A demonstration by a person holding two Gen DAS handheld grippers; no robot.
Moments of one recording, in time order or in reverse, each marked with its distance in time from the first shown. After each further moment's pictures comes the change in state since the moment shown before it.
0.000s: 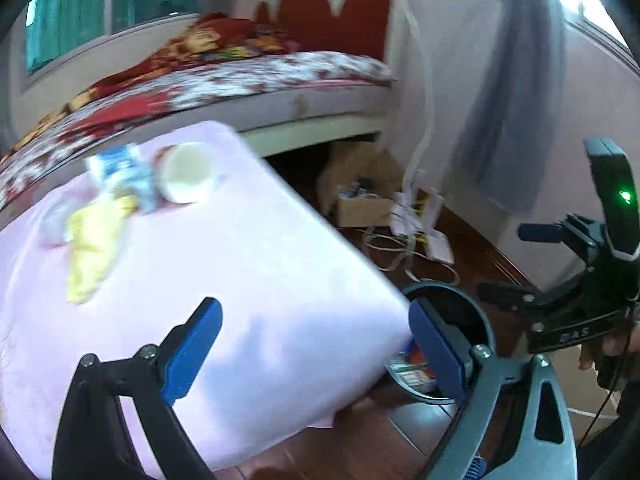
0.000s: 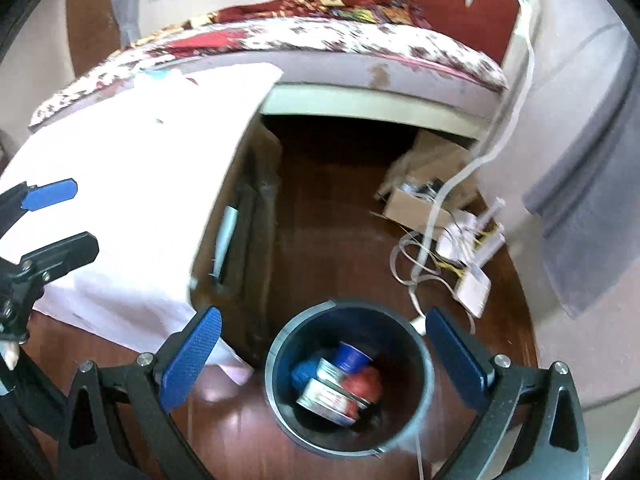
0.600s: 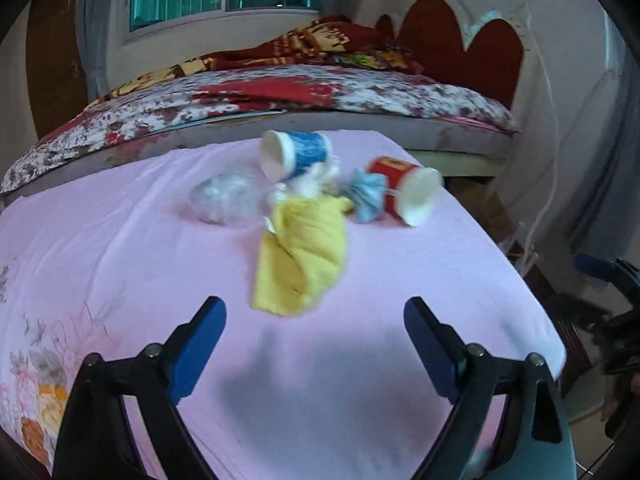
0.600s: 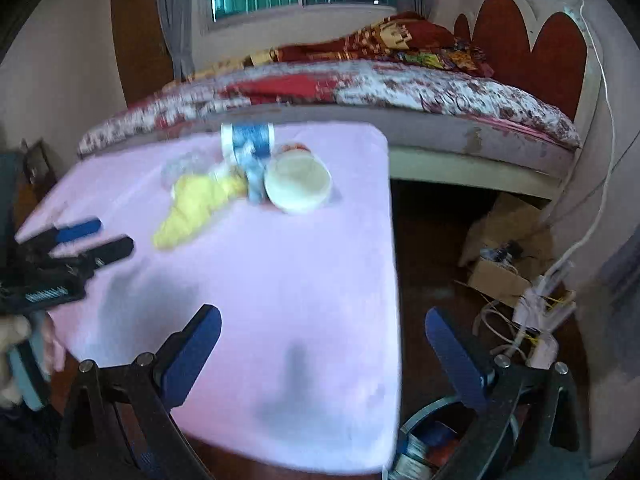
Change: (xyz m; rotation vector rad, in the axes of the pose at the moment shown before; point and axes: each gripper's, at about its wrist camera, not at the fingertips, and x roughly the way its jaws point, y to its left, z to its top) left arm -0.006 0.158 0.008 -0.213 -0.037 0.250; right arm 0.022 0.123 0.093 -0.022 -0.170 0.196
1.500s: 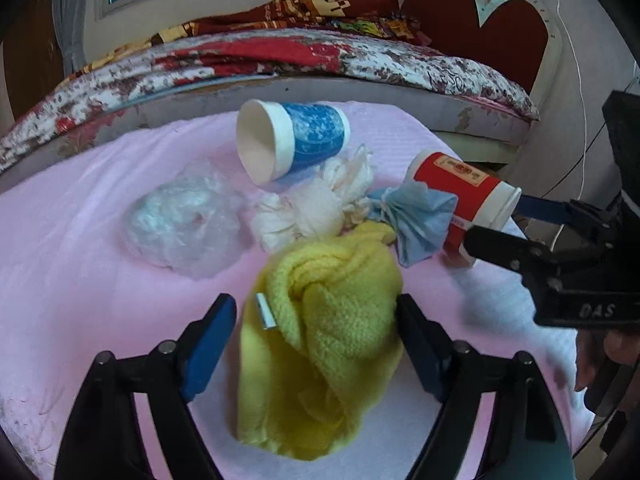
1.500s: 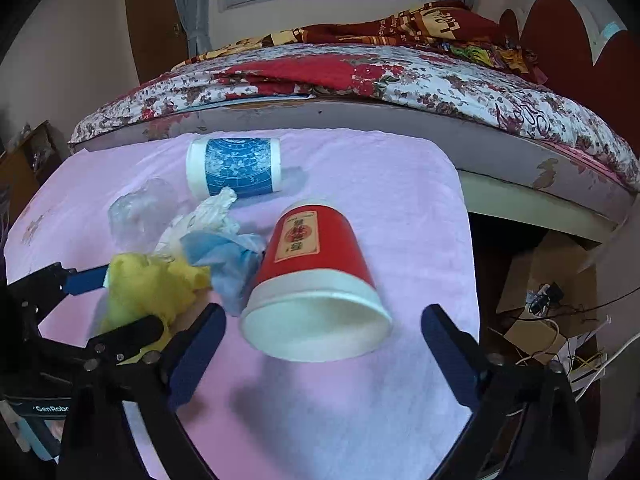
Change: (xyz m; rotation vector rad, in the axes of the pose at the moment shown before) left arm 0.098 0.008 0.041 -0.017 0.131 -0.067; right arm 0.164 0.015 0.102 -0.091 0.091 0.055
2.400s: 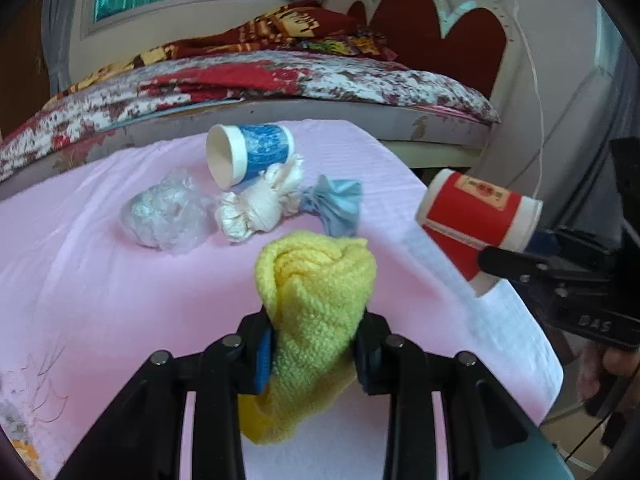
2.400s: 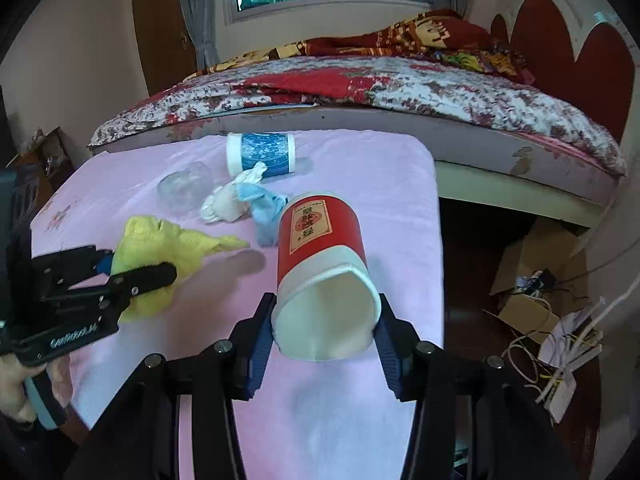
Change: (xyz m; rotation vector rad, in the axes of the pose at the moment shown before) left arm -0.056 -0.029 -0.028 0.073 -0.082 -0.063; right arm -0.096 0.001 -0.065 0.016 -0.059 0.011
